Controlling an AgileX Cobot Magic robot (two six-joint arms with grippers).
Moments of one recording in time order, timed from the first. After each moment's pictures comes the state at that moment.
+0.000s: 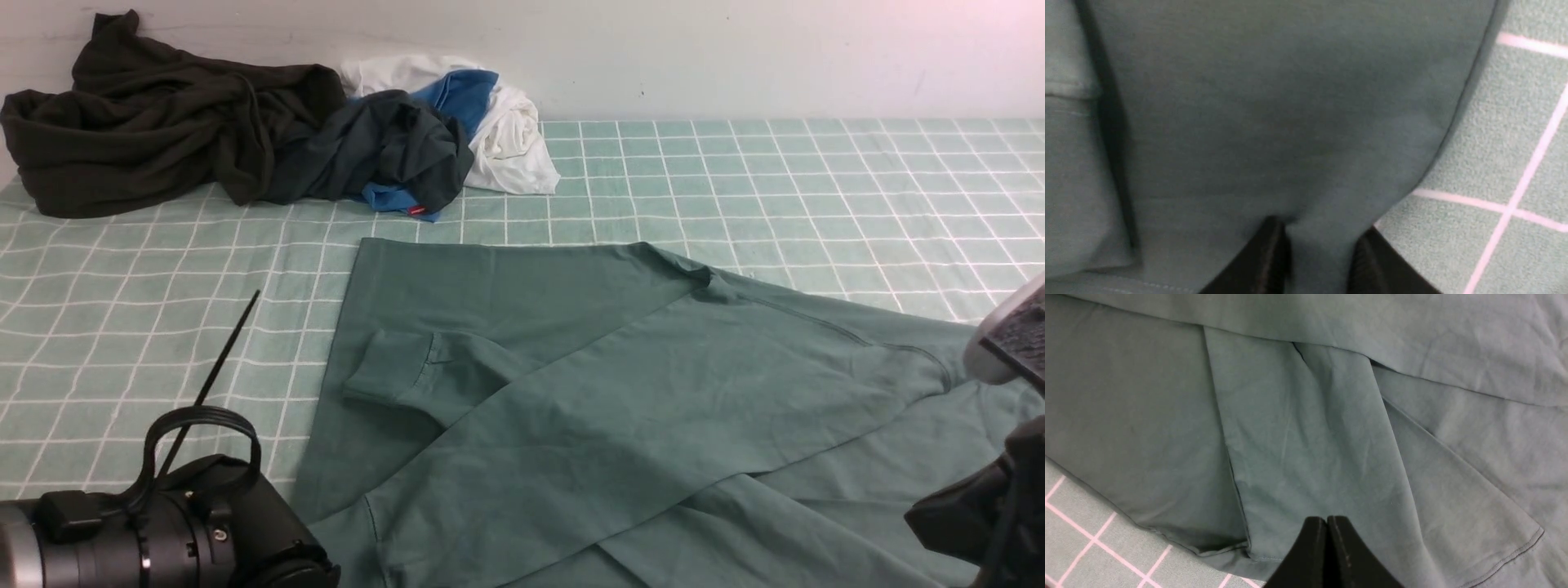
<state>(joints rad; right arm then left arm) 0.51 0.95 -0.78 0.03 1.04 -0.08 -0.79 1.49 -0.62 0.01 0.77 0.52</state>
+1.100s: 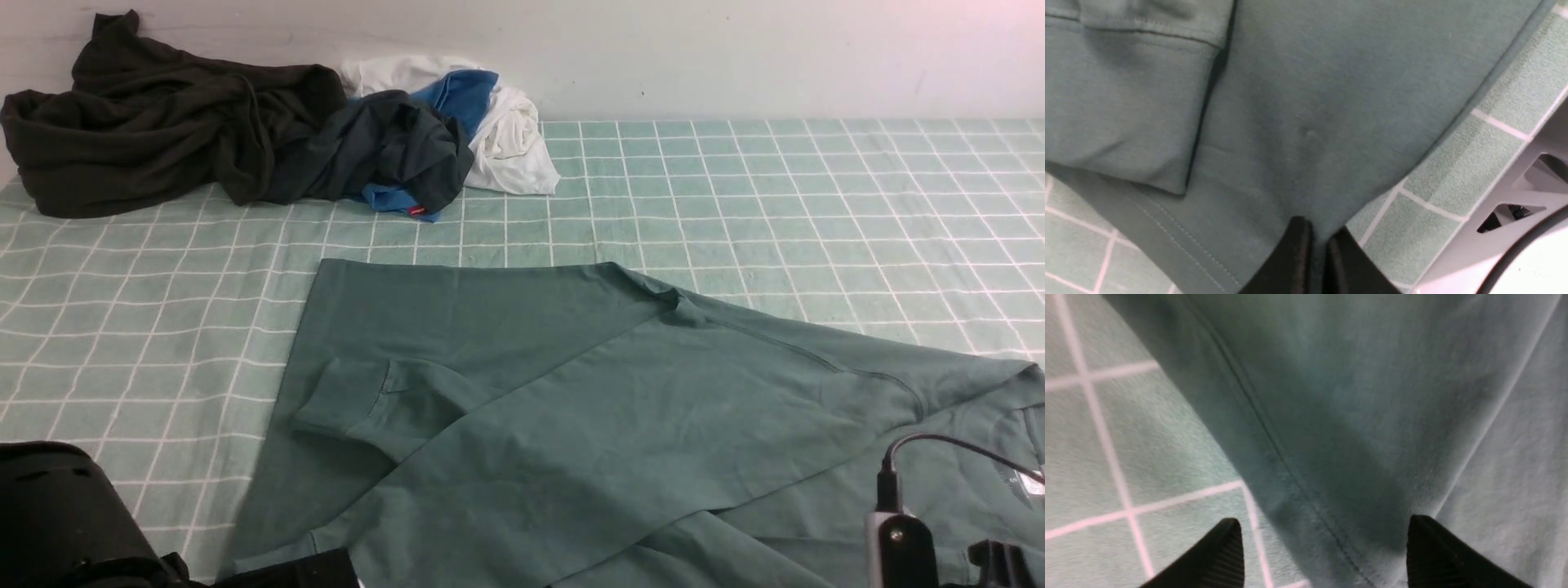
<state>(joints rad) 0.51 1.11 -0.37 -0.06 0.72 -0.80 -0.79 1.18 -0.60 0.05 1.02 0.28</state>
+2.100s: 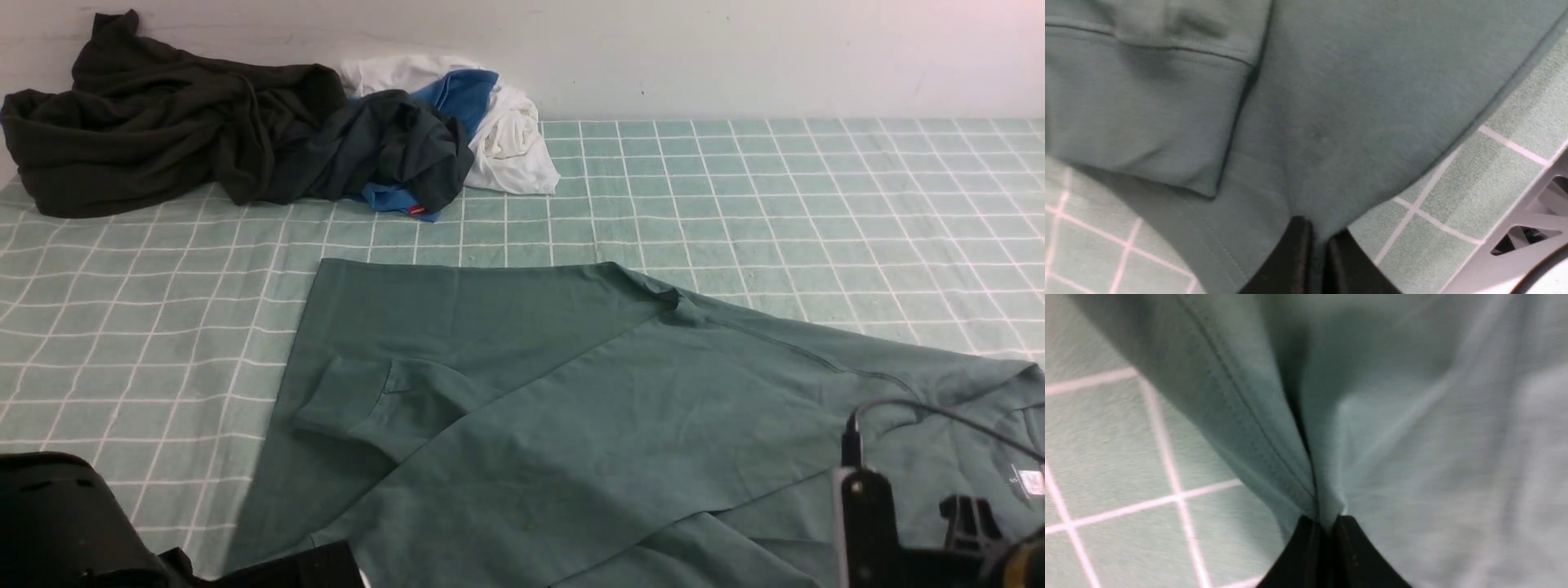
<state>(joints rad) 0.51 1.22 -0.56 -0.12 0.84 -0.76 -0.79 1.18 -0.62 0.09 1.00 0.23</state>
